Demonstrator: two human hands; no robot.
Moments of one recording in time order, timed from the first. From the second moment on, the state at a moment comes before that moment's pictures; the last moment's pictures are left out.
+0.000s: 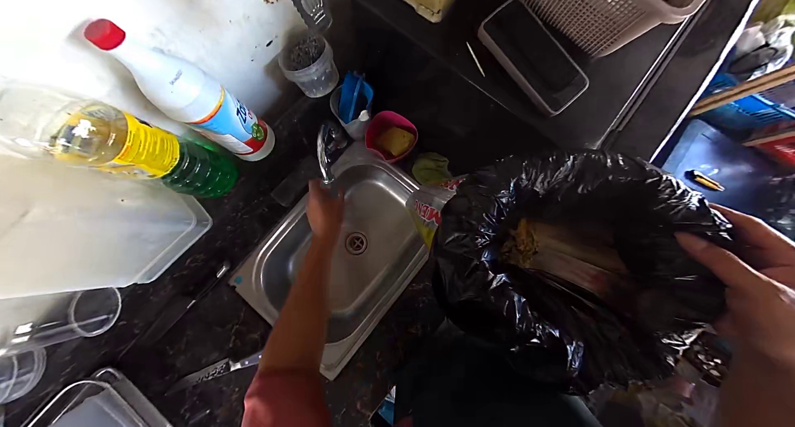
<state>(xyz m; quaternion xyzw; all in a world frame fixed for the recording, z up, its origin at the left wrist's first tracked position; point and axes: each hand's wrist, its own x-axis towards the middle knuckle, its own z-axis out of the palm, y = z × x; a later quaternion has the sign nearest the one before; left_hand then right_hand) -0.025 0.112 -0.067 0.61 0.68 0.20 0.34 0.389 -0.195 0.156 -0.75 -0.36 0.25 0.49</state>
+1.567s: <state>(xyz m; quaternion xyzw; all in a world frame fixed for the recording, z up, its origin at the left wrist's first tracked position) -0.011 0.114 -0.151 -0.02 0.56 0.38 0.74 0.370 -0.183 0.158 -0.79 -0.30 0.23 0.48</state>
